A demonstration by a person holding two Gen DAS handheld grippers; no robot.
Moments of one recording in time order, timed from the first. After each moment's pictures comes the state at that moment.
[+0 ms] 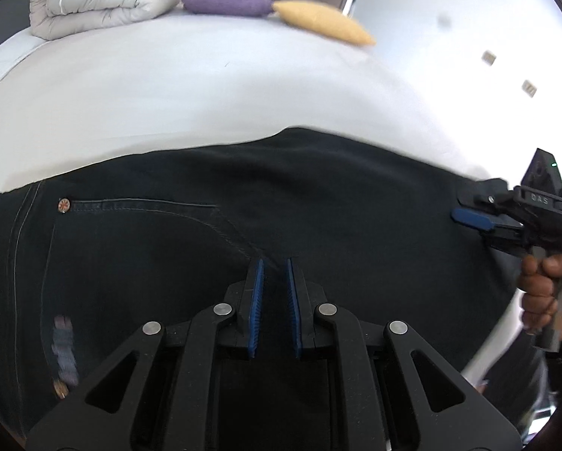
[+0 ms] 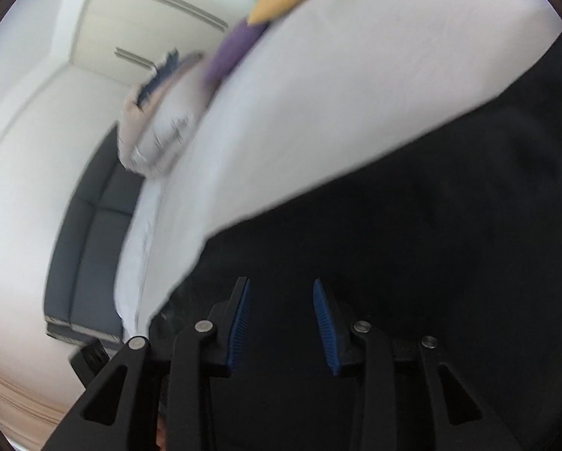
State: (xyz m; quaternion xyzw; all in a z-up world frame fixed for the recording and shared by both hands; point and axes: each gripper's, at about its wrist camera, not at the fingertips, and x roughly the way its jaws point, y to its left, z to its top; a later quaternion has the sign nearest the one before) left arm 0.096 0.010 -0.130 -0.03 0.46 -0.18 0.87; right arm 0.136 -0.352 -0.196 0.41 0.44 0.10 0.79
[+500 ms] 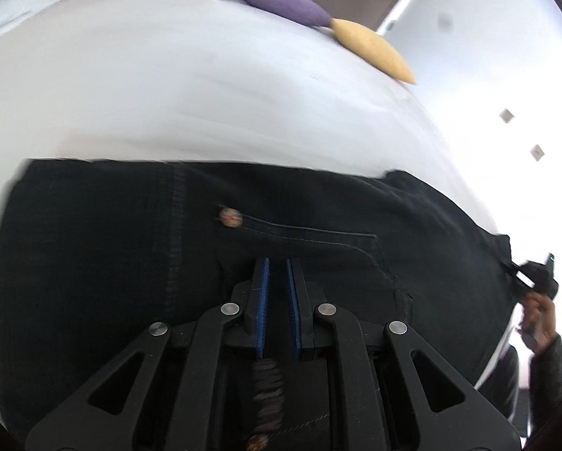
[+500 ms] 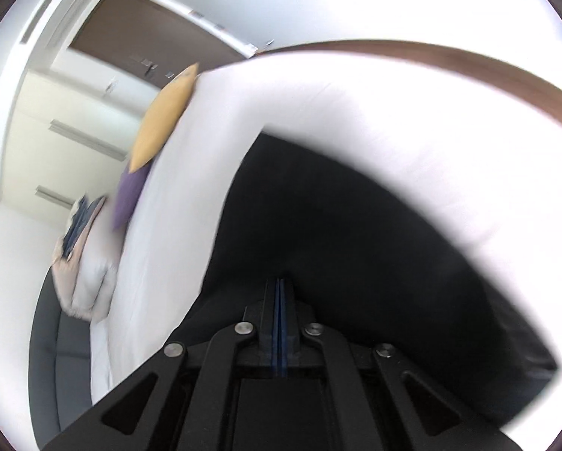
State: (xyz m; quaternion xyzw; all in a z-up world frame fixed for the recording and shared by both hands) left arm 0.121 0.144 -0.140 -0.14 0.46 -0.16 0.86; right arm -0.006 -0.507 -0.195 0.49 0.31 -0.17 0.80
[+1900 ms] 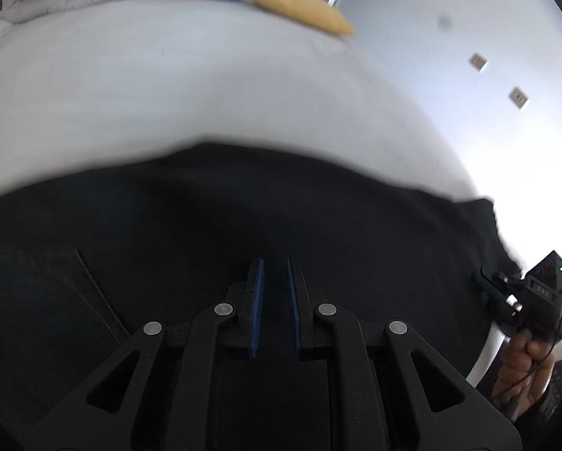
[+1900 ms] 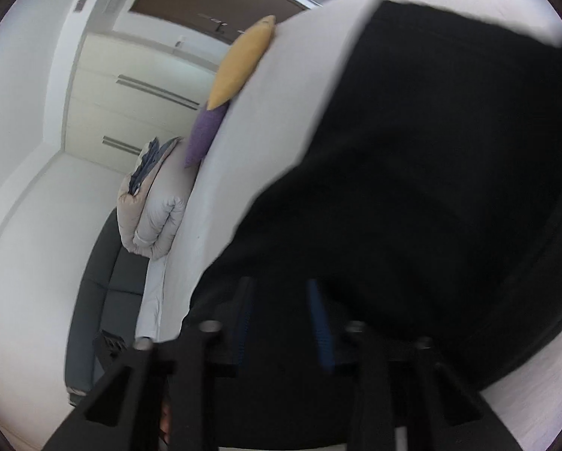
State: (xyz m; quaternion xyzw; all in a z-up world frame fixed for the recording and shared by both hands) left arm 0.157 -0.064 -0.150 -0.08 0.49 -0.23 0.84; right arm -0.011 -0.415 -0.230 0.52 0.31 0.01 0.79
